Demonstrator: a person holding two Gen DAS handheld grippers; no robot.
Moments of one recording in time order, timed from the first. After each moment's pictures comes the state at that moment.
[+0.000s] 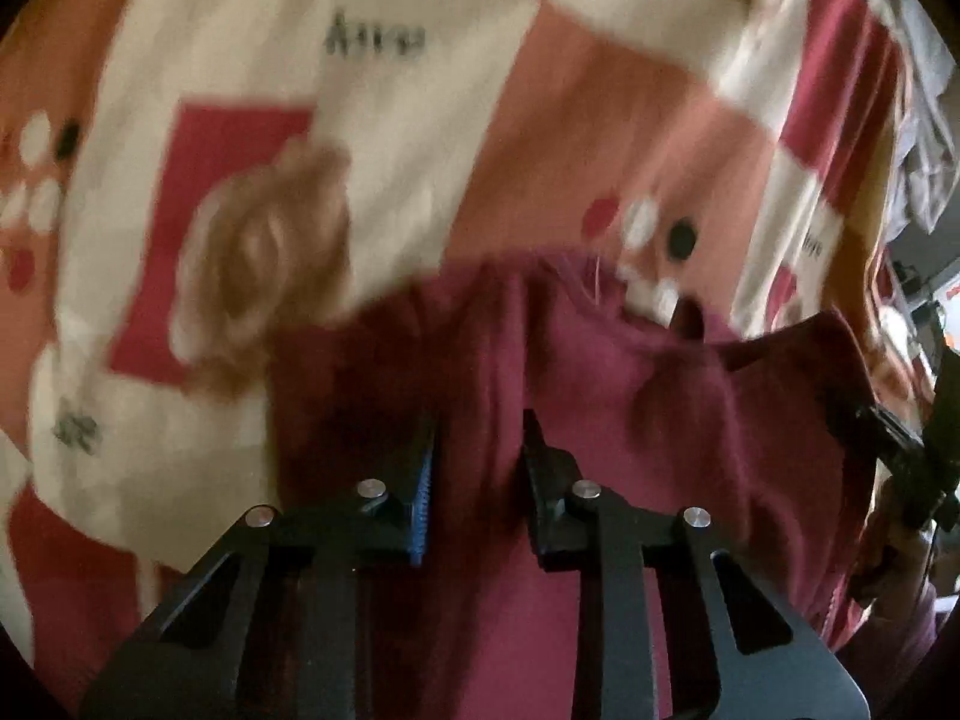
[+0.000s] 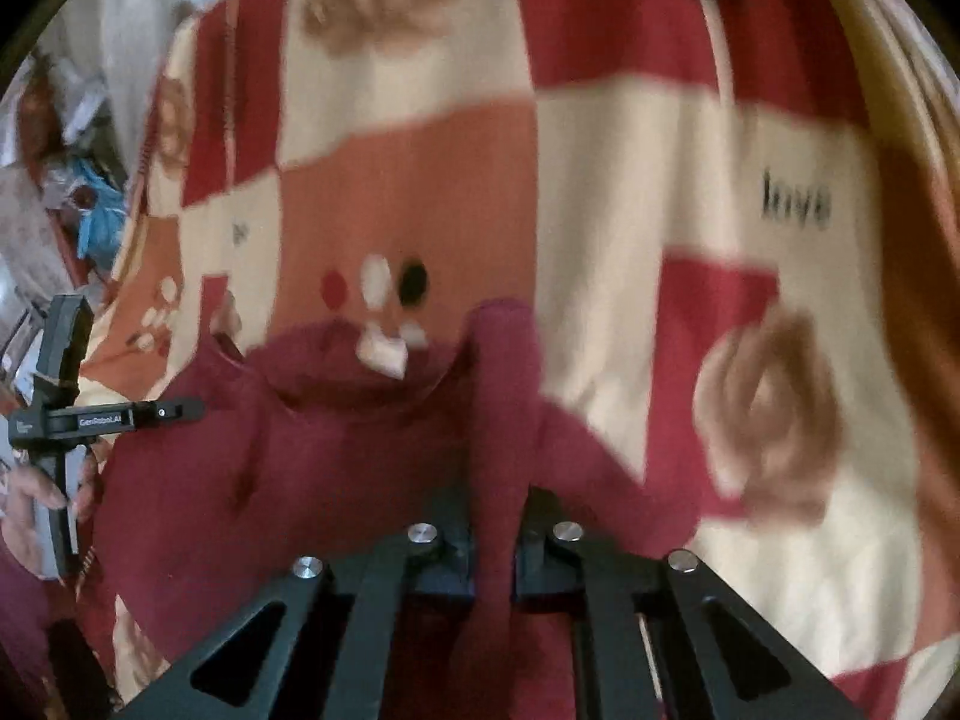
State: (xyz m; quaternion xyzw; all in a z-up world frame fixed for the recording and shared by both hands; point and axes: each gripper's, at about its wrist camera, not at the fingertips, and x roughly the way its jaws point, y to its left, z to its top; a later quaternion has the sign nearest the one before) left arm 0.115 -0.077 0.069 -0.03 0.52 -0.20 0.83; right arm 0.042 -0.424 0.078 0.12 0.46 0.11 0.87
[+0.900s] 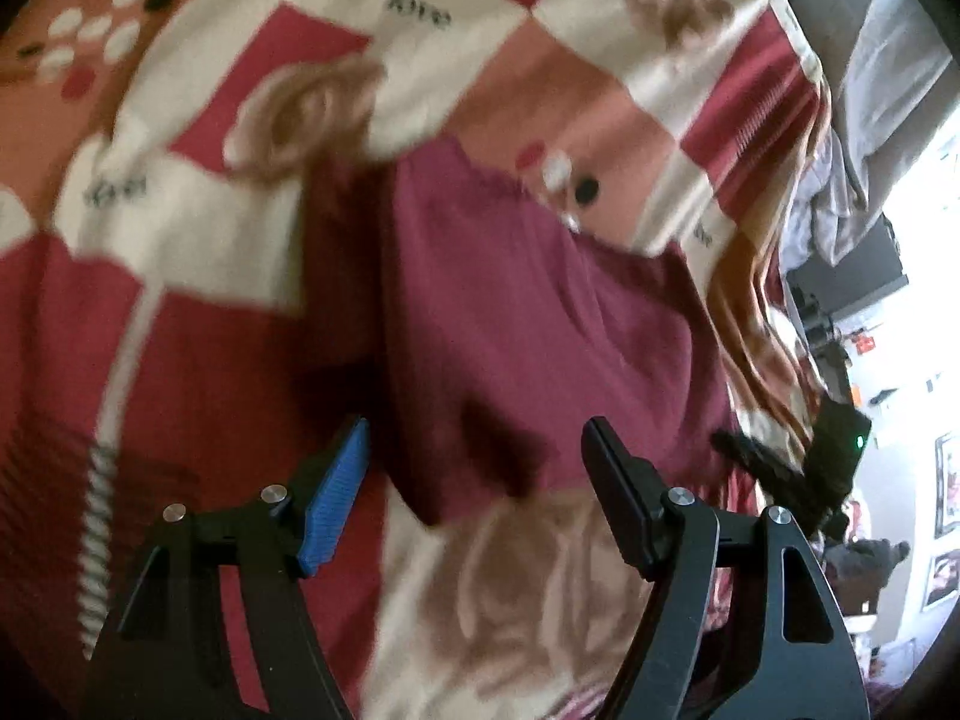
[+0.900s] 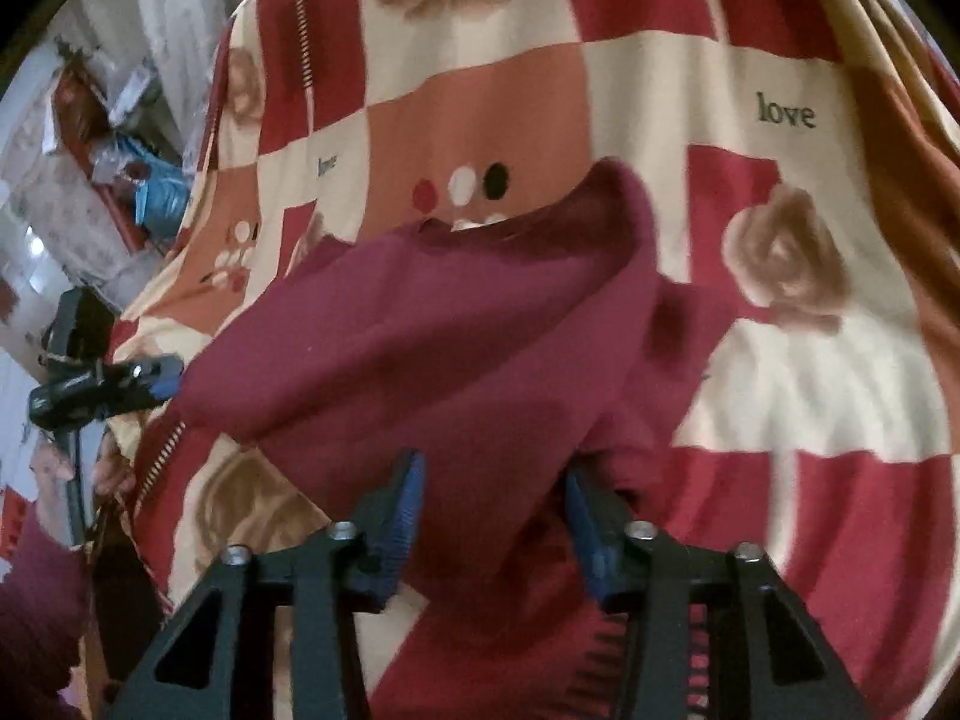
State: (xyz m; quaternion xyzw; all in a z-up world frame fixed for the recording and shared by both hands) left arm -0.002 -0.020 0.072 -0.16 0.55 -0.28 0.77; right arm -0.062 -0.406 0.076 0.16 0.49 0.16 0.84
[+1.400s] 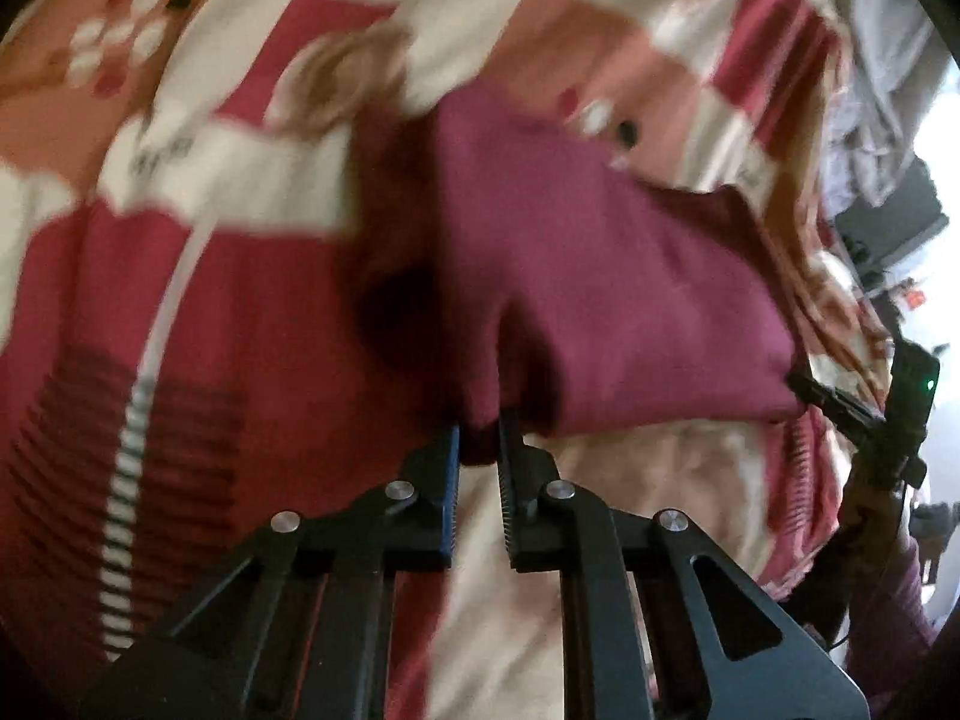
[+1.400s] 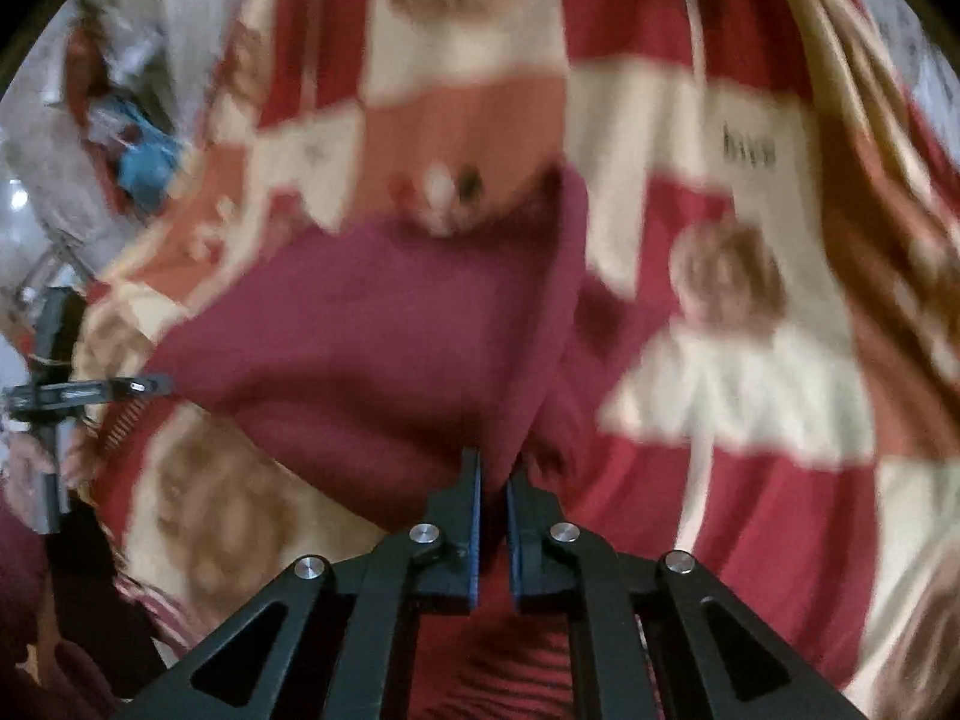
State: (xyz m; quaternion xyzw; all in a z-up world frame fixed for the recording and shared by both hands) left arm -0.024 -0.002 0.043 -0.09 0.56 -0.23 0.79; right arm -0.085 -0.424 0.076 0.10 0.52 0.13 0.84
